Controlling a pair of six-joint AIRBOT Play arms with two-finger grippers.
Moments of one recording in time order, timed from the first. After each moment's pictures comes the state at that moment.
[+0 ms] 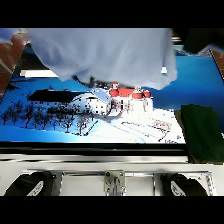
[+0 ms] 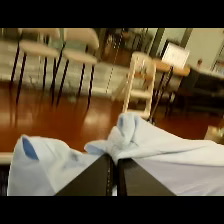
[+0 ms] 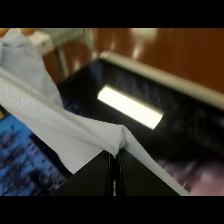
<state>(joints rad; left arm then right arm) -0.22 -0.64 1.60 1.44 -0.77 -1.73 0.03 -0.96 1.69 -0.79 1.00 1.04</state>
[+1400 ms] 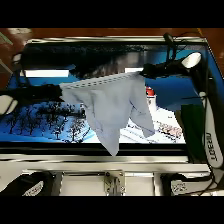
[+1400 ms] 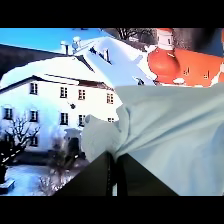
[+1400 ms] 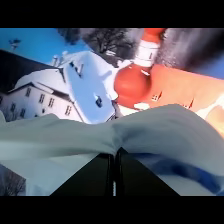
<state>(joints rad) -0.22 -1.01 1.05 1.45 -0.83 -1.84 0.04 -1.61 1.56 -0.92 0.97 1.28</state>
